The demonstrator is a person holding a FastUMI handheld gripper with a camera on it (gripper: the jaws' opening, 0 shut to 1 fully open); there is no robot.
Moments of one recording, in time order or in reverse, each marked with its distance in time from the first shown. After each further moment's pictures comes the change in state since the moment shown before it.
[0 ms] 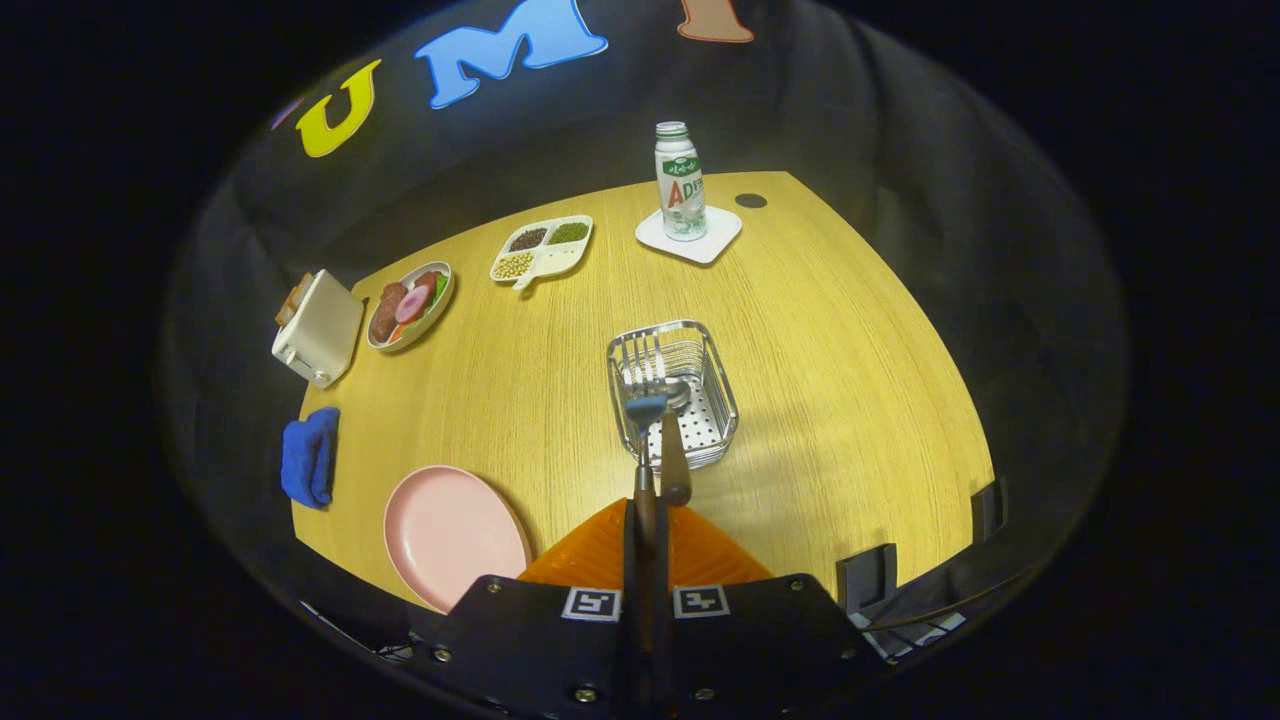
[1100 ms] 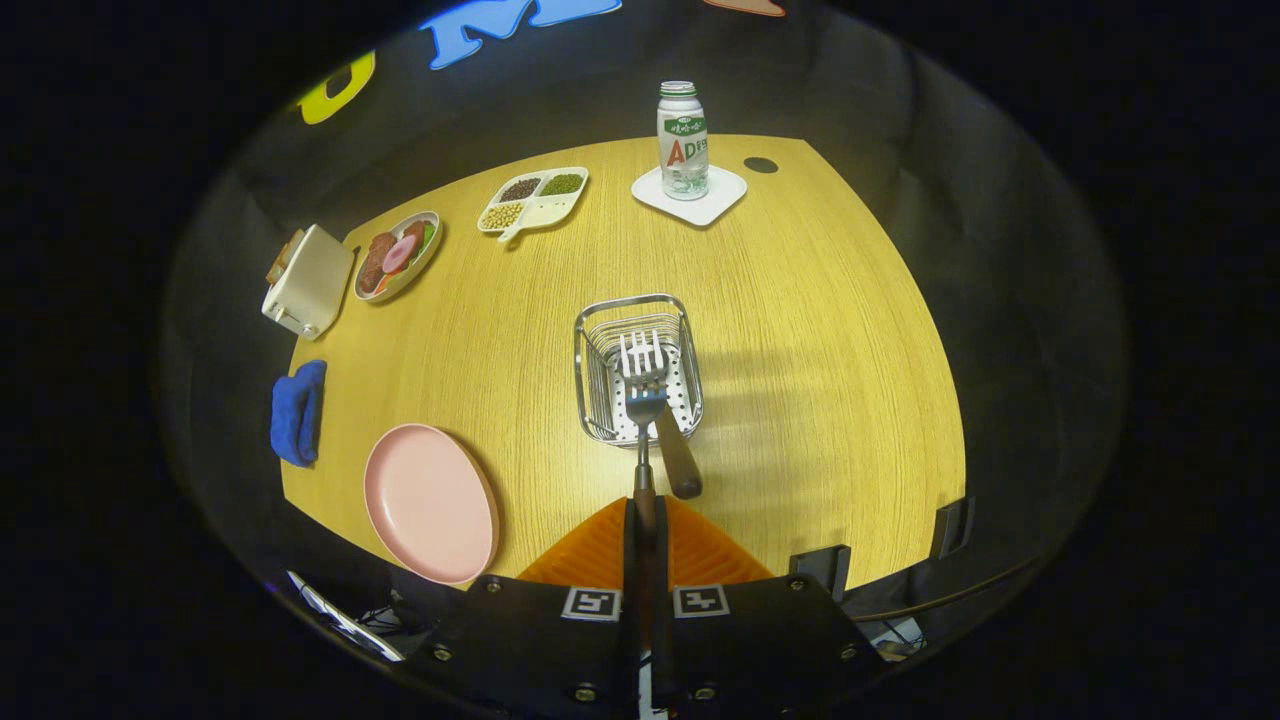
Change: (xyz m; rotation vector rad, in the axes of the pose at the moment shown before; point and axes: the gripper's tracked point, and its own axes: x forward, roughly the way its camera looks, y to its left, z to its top) arm -0.004 -0.016 -0.003 -0.072 0.181 0.002
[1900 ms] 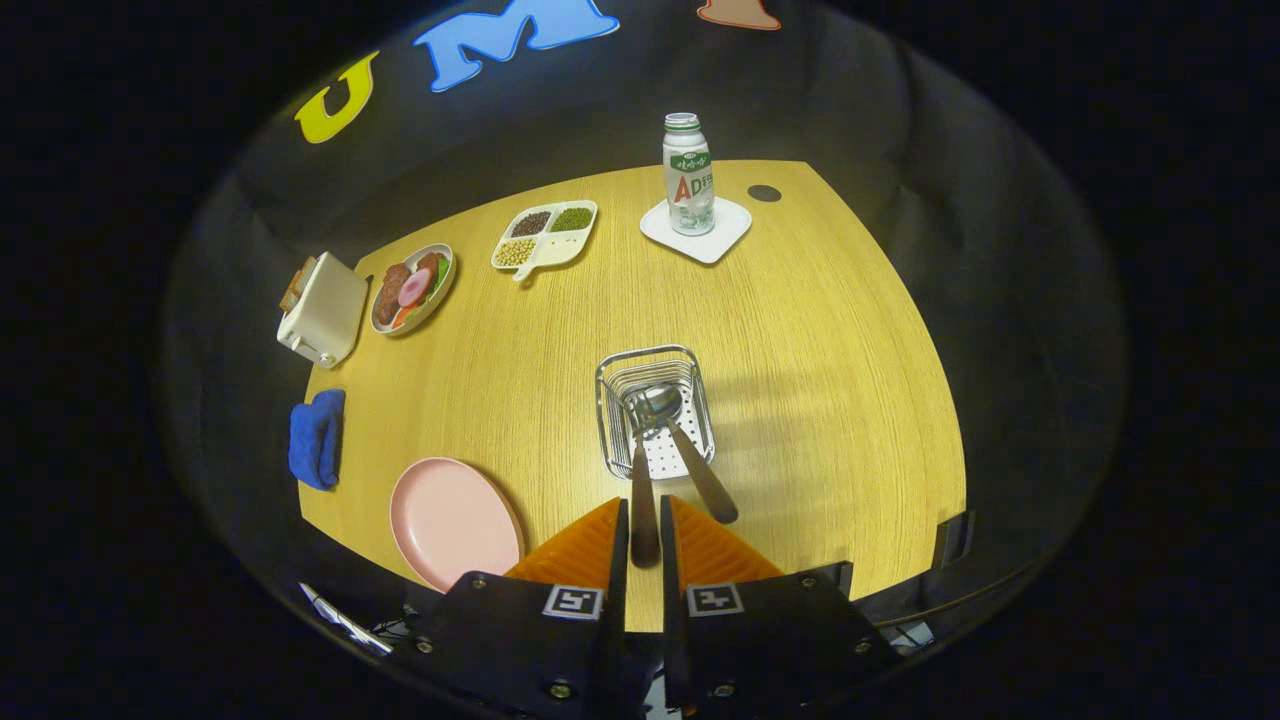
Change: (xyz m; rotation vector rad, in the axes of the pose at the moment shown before) arm -0.020 0.007 0.032 0.025 -0.093 0.020
